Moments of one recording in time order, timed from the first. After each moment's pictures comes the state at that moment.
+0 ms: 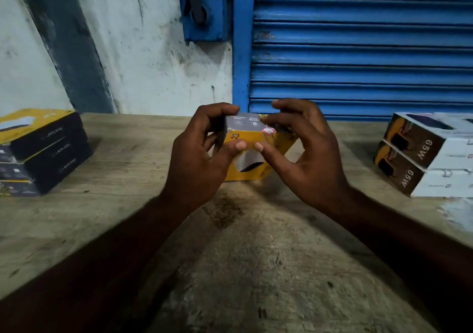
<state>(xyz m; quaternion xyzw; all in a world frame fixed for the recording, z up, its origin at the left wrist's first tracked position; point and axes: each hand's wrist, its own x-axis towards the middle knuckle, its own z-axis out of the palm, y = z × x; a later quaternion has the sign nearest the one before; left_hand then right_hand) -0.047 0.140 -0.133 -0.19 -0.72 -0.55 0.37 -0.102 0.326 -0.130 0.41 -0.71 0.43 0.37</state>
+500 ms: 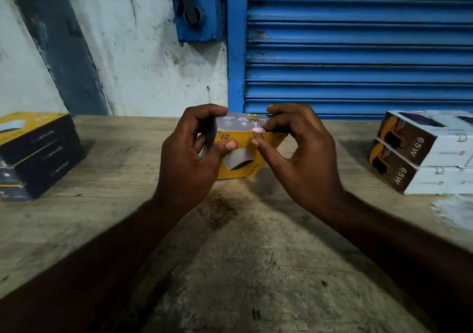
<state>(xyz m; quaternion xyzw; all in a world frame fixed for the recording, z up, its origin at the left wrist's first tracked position) -0.050 0.137 -0.137 -0.18 -0.71 -0.55 0.40 -0.098 0.324 -0.128 0.36 -0.72 0.44 0.39</state>
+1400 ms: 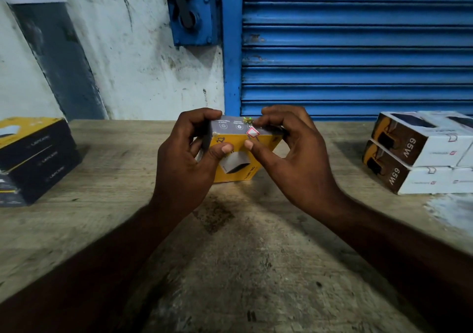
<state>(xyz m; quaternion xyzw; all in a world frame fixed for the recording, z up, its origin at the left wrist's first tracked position) -0.049 0.141 -0.137 -0.18 -0.71 -0.54 0.40 -0.093 0.321 -0.125 0.34 -0.71 0.54 0.30</state>
